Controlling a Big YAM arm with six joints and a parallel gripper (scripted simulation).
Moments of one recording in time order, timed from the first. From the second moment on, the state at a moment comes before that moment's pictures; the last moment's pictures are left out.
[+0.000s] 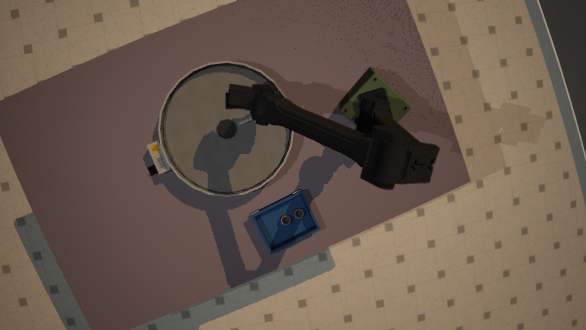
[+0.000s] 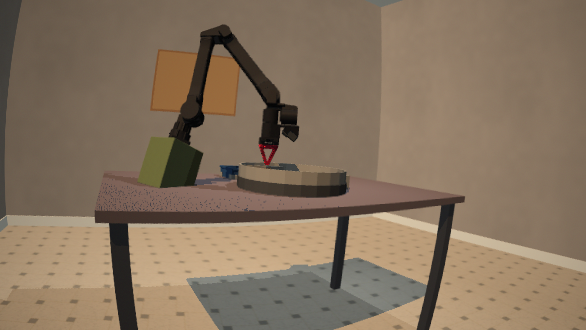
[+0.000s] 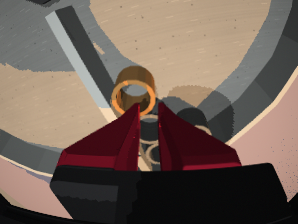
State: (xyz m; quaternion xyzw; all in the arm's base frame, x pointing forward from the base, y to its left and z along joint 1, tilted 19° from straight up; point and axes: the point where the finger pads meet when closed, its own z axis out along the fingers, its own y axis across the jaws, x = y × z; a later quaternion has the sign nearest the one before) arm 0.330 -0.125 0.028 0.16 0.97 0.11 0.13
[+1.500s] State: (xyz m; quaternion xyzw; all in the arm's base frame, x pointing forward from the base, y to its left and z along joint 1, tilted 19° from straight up) arm 0.334 -0.126 0.020 0.16 0.97 0.11 0.13
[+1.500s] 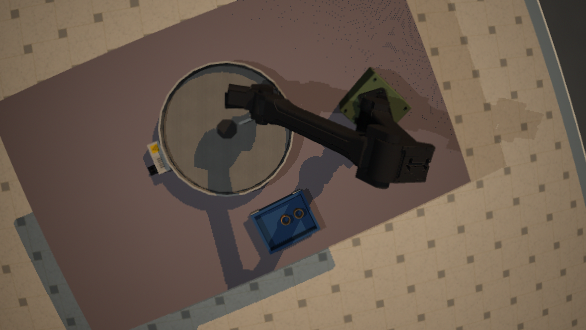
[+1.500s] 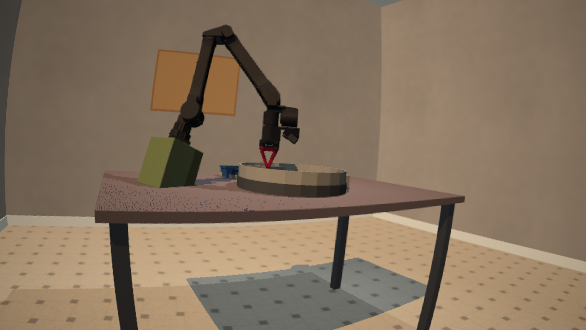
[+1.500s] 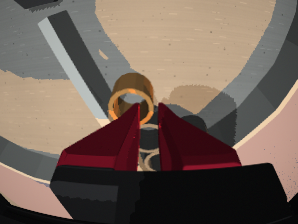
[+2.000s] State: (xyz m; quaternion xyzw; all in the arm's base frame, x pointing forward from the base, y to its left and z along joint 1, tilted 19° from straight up) arm 0.334 -0.126 0.020 0.16 0.97 0.11 0.13
